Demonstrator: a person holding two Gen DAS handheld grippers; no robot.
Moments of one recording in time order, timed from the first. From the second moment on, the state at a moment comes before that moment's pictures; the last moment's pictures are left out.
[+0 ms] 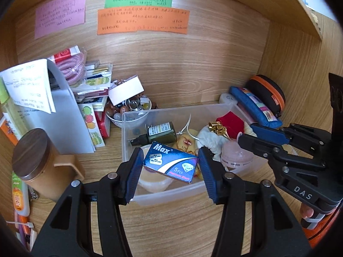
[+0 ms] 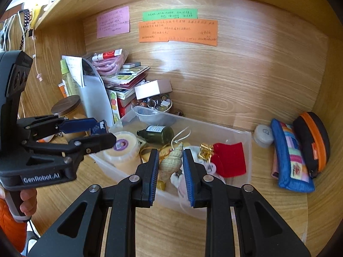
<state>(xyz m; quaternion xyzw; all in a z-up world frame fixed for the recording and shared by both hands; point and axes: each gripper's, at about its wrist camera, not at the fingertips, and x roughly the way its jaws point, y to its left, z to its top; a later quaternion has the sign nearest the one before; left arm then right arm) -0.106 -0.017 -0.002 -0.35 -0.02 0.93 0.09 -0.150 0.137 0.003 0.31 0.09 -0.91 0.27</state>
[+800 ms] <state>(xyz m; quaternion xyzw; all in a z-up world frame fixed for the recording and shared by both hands) -0.191 0.008 -0.045 -0.41 0.00 0.91 0.08 -0.226 0.134 -0.040 0.35 0.10 -0.89 0.27</state>
